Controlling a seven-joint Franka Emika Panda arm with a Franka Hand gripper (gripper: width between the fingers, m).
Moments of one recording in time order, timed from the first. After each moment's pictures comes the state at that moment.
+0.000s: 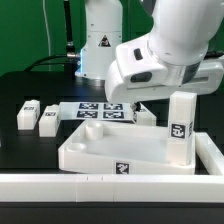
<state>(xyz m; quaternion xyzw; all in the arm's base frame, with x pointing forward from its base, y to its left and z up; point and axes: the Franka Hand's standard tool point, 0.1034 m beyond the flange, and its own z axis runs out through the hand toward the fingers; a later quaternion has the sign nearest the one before) 0.464 0.073 0.053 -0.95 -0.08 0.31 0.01</state>
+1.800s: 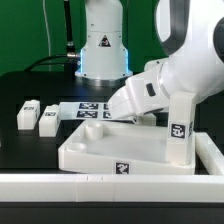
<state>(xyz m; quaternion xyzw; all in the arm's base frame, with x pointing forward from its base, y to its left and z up) 0.418 0.068 0.030 -0.87 -0.18 0.45 -0.03</state>
